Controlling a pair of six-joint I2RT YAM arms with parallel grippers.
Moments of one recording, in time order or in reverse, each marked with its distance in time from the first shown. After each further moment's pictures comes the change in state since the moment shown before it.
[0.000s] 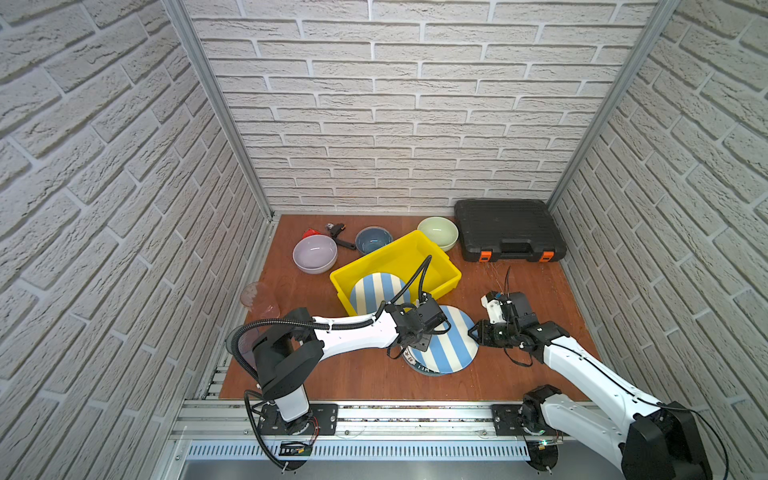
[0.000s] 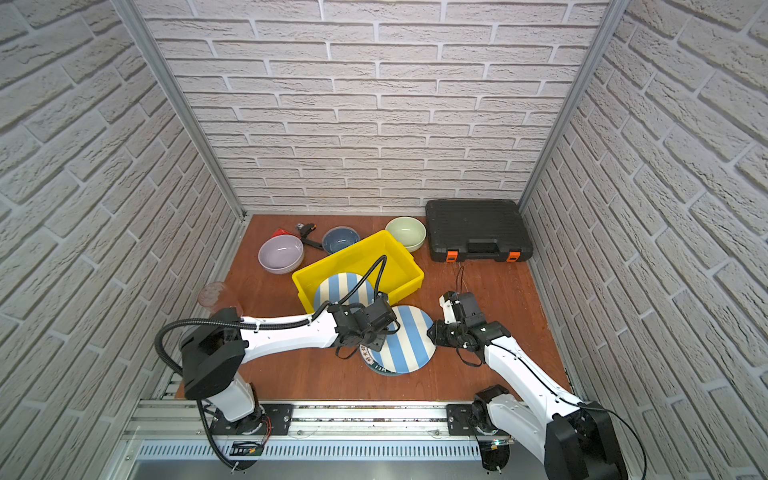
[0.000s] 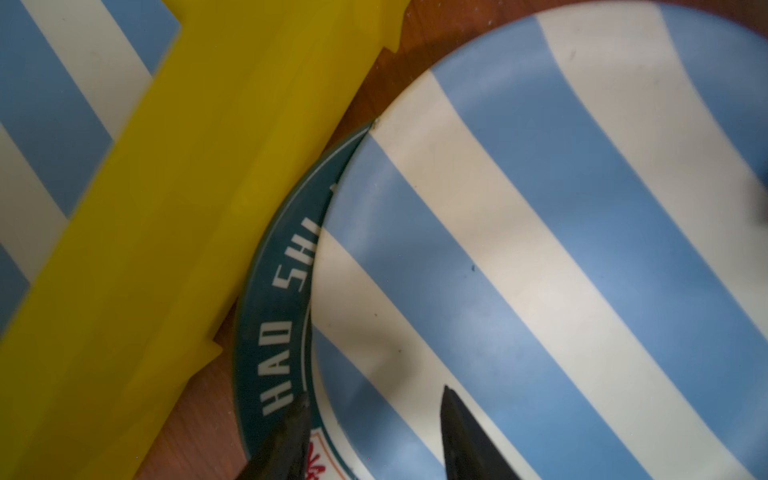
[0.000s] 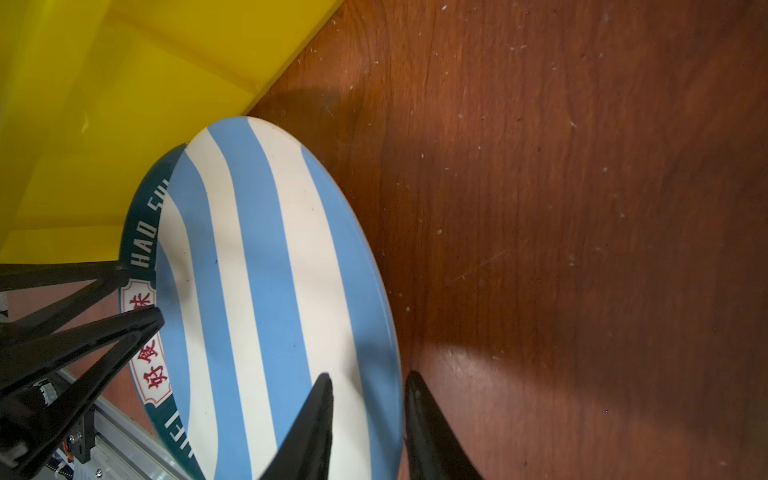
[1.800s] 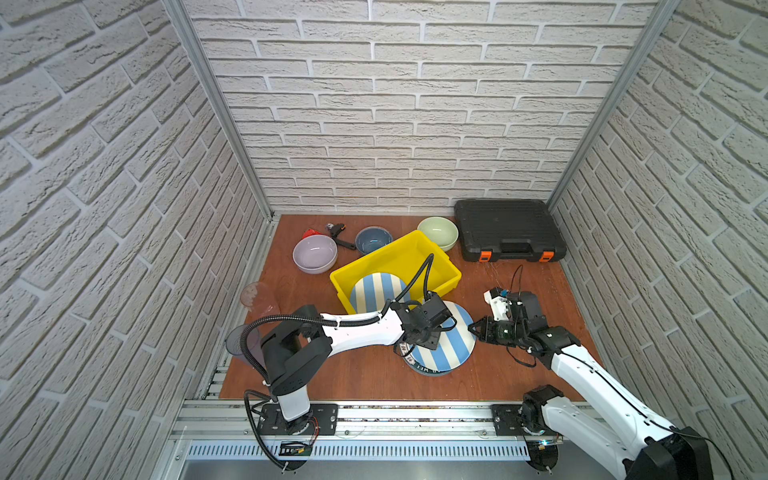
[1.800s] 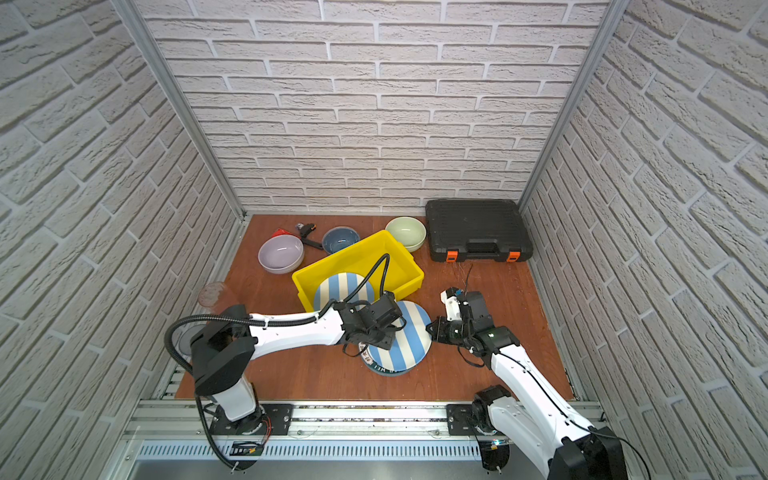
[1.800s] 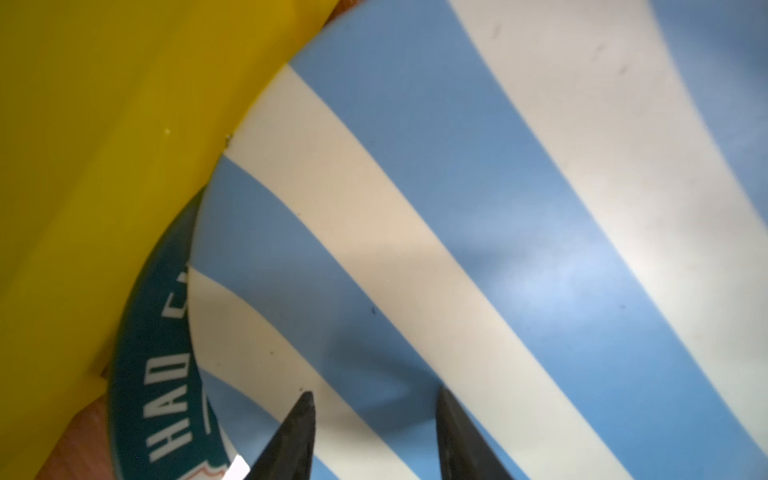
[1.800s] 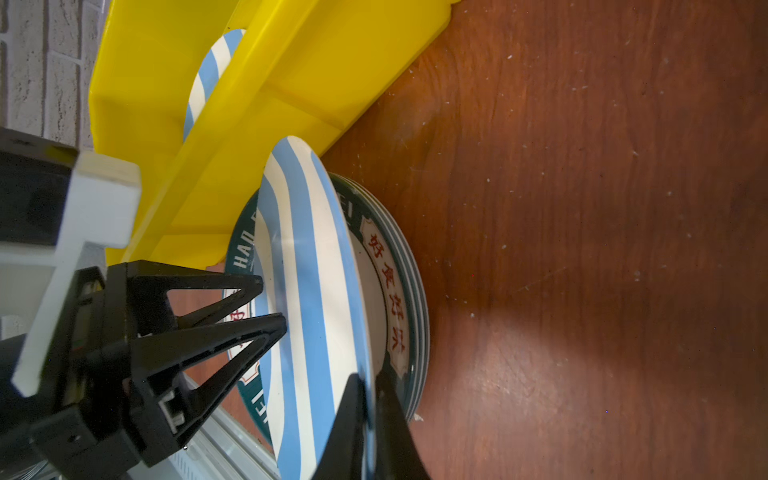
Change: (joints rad) left arm 0.001 0.032 0.048 0.060 0.119 -0.043; right arm -0.020 -0.105 0.016 0.011 -0.135 0.053
